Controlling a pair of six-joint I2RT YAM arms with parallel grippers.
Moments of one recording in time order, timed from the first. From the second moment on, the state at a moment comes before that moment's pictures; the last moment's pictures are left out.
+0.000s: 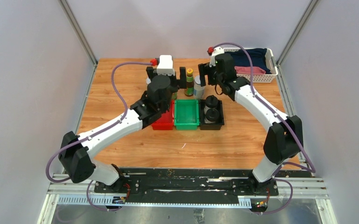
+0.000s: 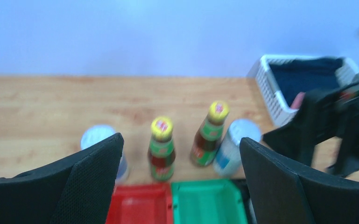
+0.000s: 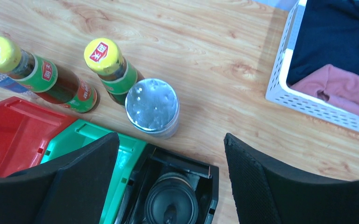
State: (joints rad) left arm -0.82 1.40 1.13 0.19 -0.75 -0.16; right arm 0.44 1.63 1.41 -0.25 0.10 0.04
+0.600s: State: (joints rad) left arm -0.61 1.47 1.41 0.33 -0.33 0.06; right arm 0.44 1.82 1.61 -0.24 0.01 -0.10
